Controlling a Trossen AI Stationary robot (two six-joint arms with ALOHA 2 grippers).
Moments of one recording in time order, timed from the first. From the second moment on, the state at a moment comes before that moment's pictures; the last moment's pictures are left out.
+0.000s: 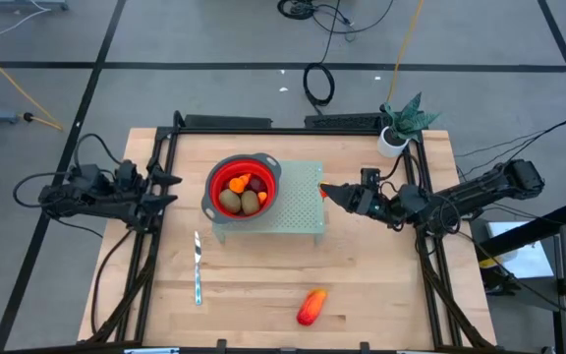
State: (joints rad) left arm -0.13 0.01 0.48 -0.31 -0.14 -0.26; right arm 0.22 1.16 0.63 0.84 0.48 1.03
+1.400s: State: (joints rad) left arm -0.18 1.06 0.98 -0.09 -0.18 0.18; right arm 0.22 1.16 0.63 0.73 0.25 0.67
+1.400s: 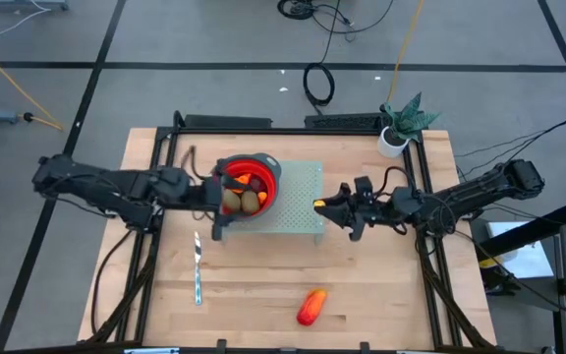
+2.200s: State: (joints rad) left arm -0.26 1.52 1.45 -0.30 -0.23 0.35; right arm 0.22 1.16 0.63 0.59 -0.01 0.78
